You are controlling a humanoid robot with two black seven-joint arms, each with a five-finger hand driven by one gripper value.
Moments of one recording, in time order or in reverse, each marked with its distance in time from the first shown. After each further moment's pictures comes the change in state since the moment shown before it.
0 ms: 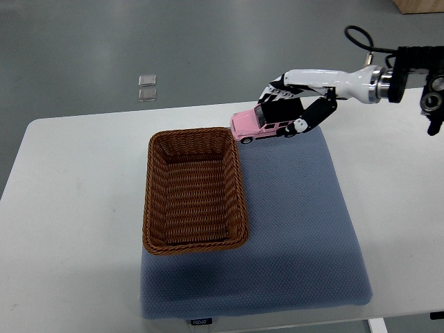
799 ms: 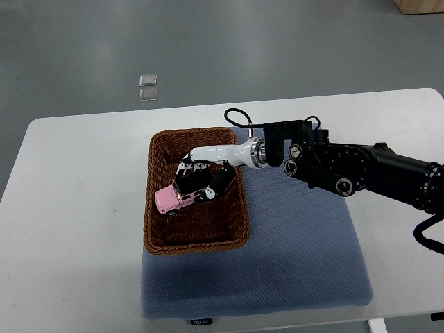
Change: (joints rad) left arm 0.000 0.000 0.000 -0.003 0.000 0.000 0.000; right arm -0.050 0.513 -0.190 -0.349 -0.057 -0.114 0.007
